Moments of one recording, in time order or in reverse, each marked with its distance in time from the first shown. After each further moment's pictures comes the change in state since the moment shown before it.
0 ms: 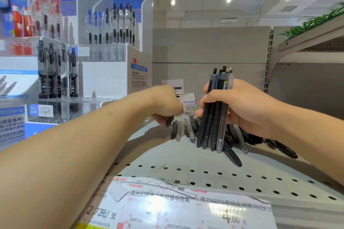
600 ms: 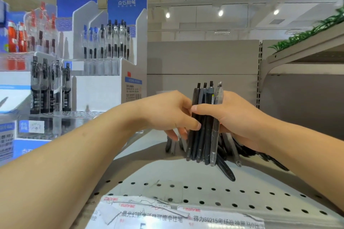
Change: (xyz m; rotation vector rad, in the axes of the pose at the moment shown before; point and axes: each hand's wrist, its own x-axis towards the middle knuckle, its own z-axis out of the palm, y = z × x) left_hand -0.030 0.017 -0.009 -0.177 -0.199 0.437; right_hand 0.000 -0.002 0.003 -0.236 0.076 -0.080
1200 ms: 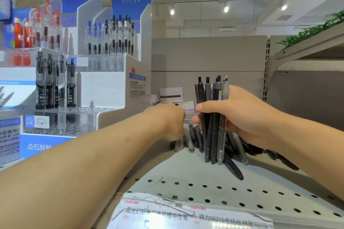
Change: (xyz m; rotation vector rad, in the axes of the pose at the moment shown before) left_hand 0.028 -0.033 0.023 0.831 0.056 -0.282; right_hand -0.002 -0.002 0.001 0.149 -0.056 0.040
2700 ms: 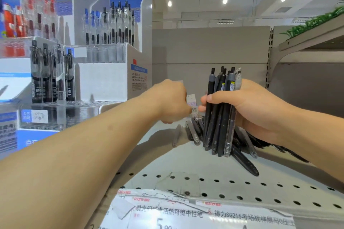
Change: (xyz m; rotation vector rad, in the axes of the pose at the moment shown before) left_hand -0.010 -0.012 -0.022 -0.251 0.193 0.006; right_hand 0.003 0.007 0.002 0.151 0.070 0.037
